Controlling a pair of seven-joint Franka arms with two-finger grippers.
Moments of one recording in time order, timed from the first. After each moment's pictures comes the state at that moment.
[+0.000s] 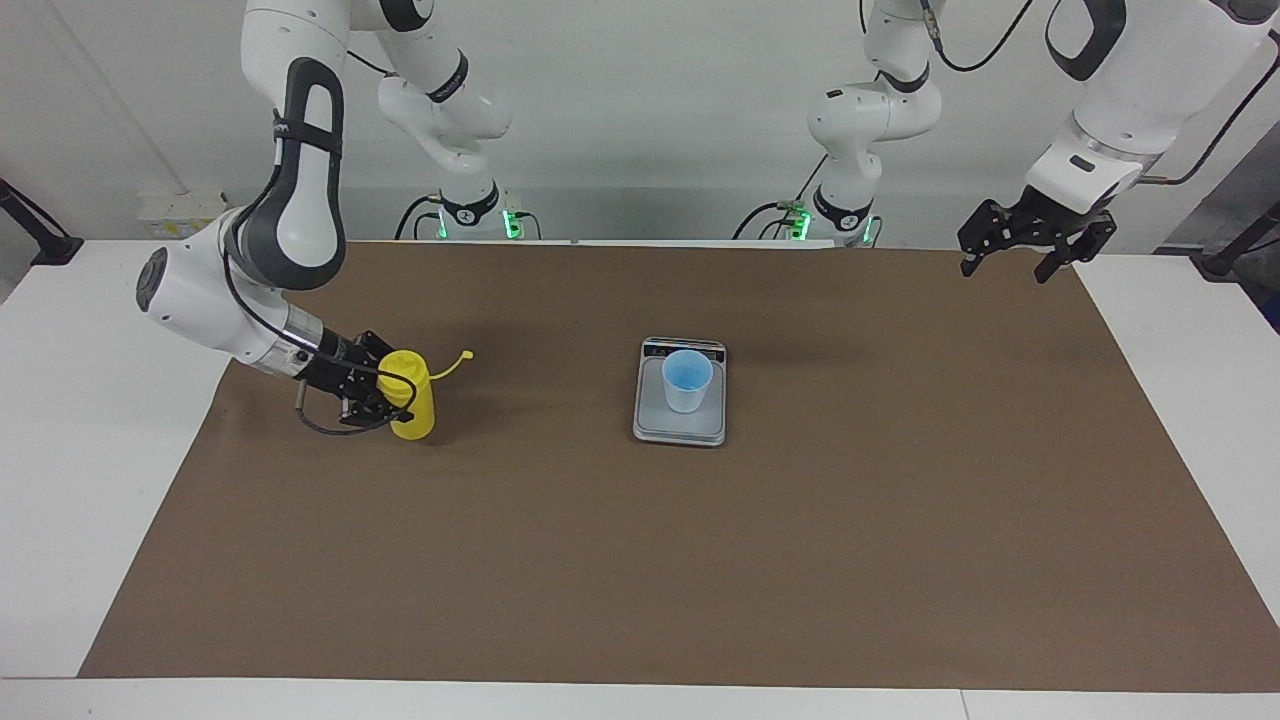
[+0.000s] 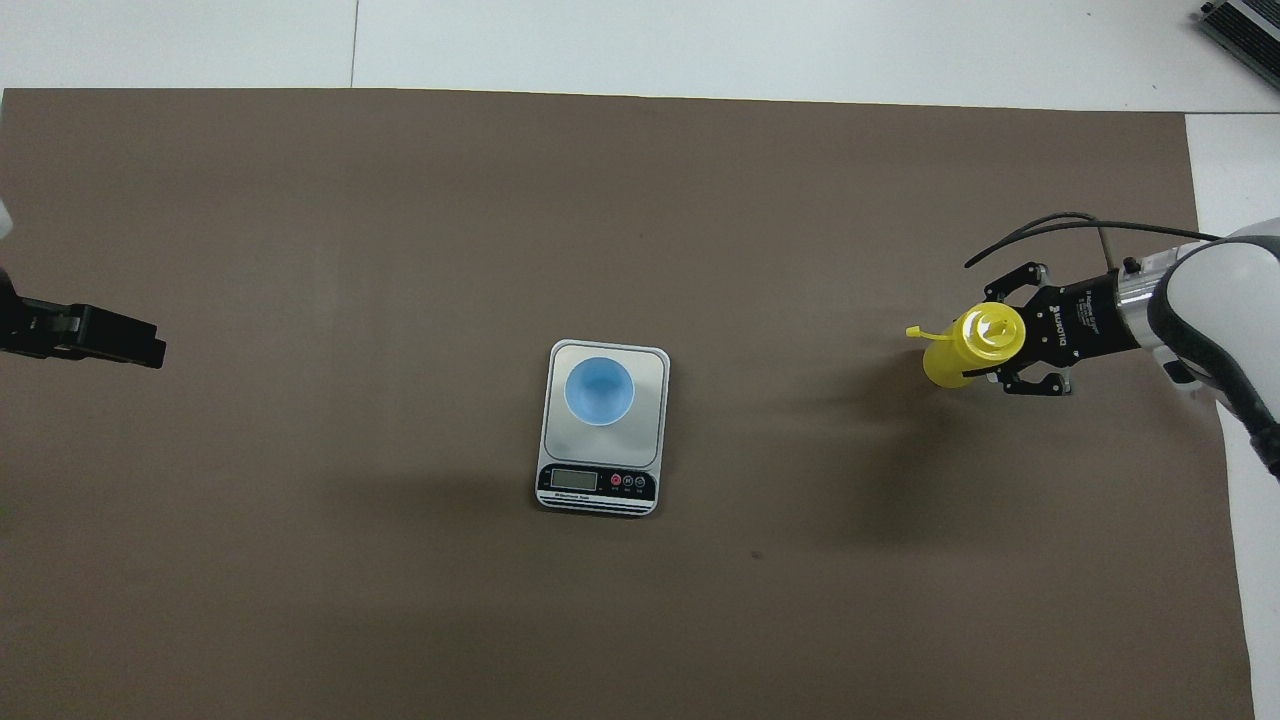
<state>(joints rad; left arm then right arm) 0.12 -0.05 -0.18 -1.63 -0.04 1.55 0.09 -0.24 0.29 0.05 -1.87 0.59 1.88 1.02</state>
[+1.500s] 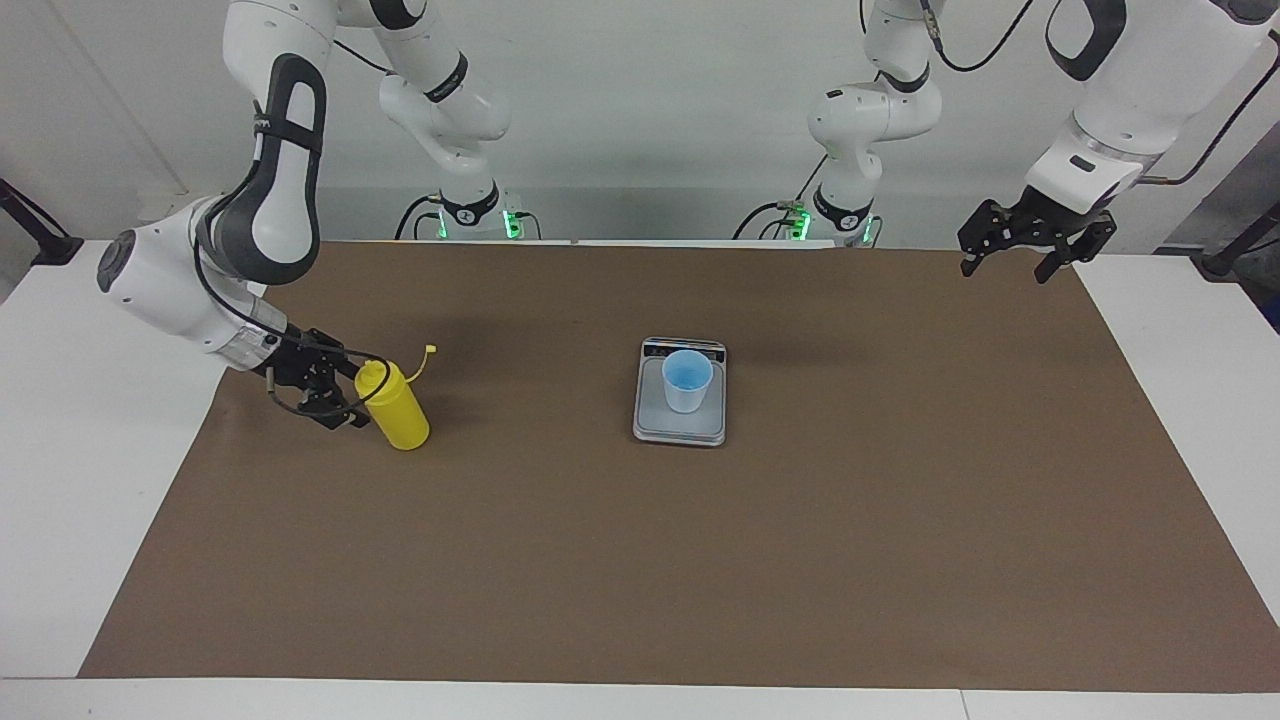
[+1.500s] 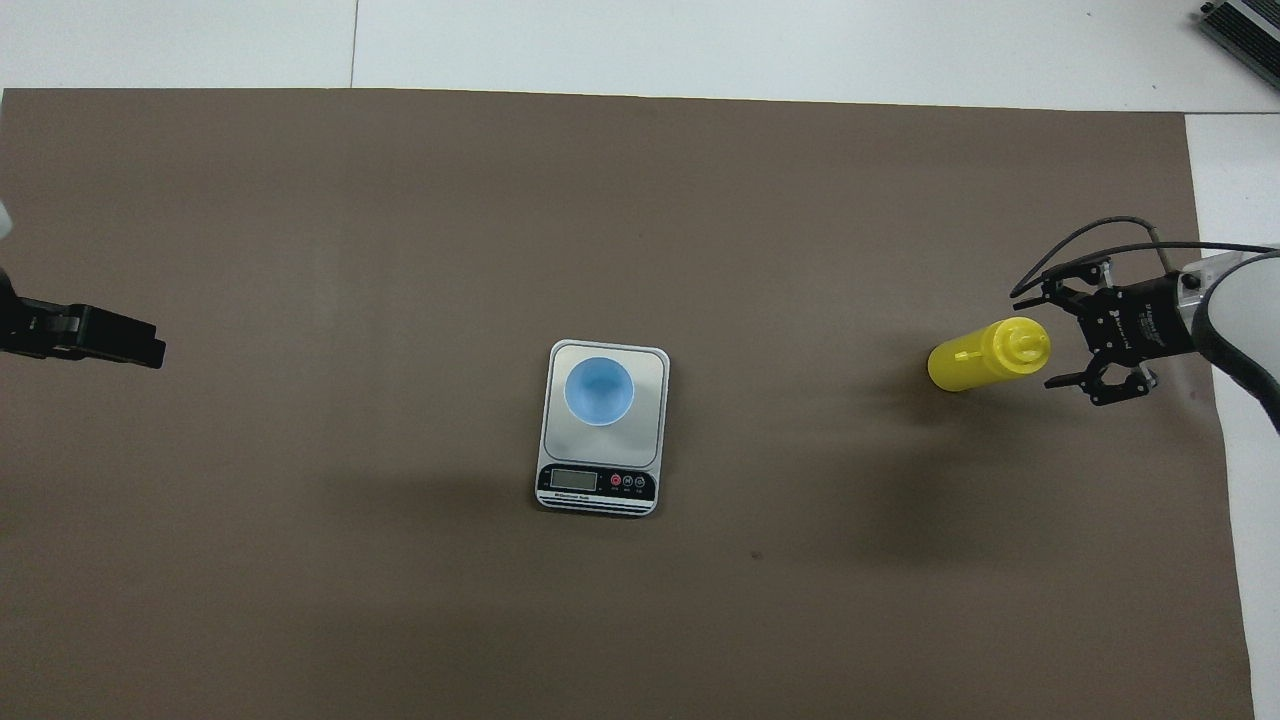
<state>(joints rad) 0.12 -0.05 -0.18 -1.63 -0.04 1.55 0.09 -0.28 0.23 0.04 -1.86 0.39 1.94 0.70</state>
